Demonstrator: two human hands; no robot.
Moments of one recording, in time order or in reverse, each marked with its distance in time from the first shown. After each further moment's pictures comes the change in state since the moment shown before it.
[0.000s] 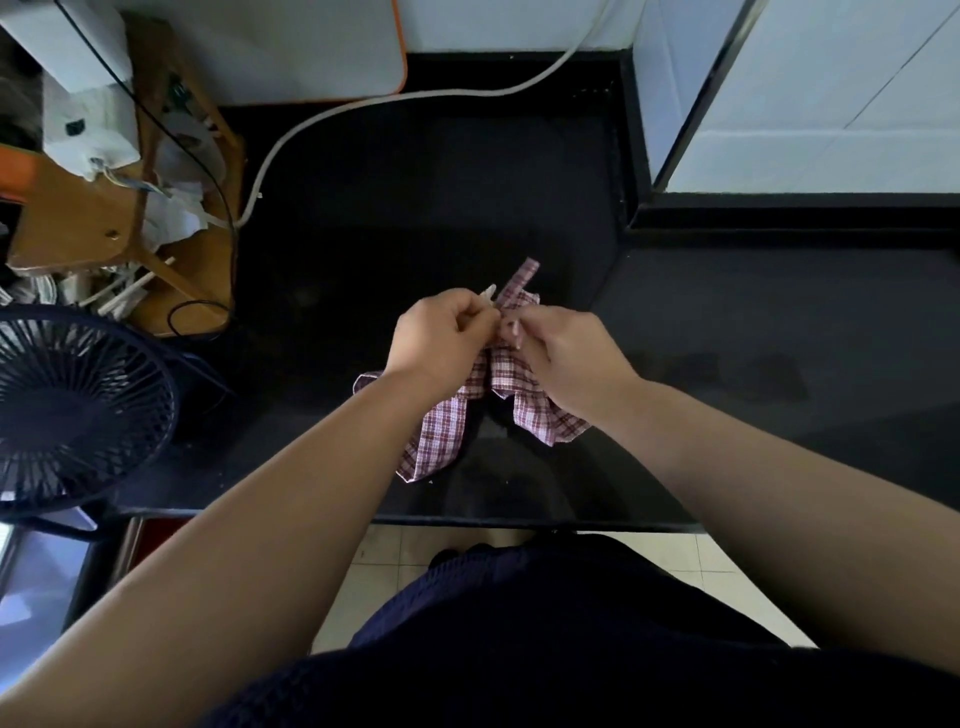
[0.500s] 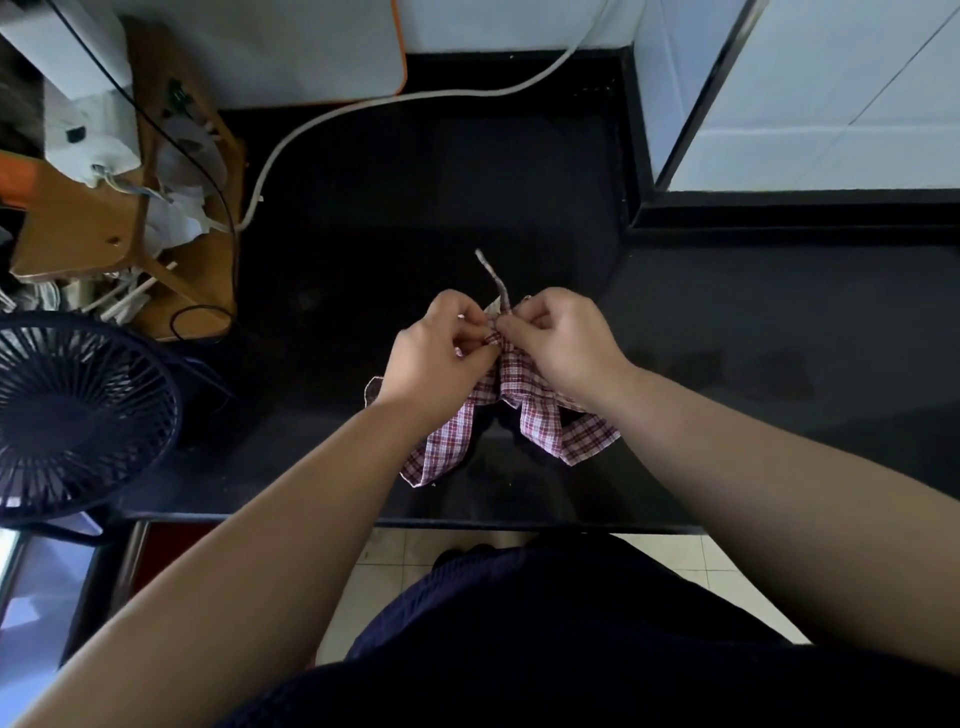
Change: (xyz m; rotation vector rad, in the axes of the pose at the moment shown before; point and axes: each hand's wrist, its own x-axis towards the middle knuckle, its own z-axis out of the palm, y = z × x) left_hand -0.013 -0.012 -0.002 0.001 0.016 0.121; right_hand 0.015 -0.003 0.007 0.391 0.085 0.413
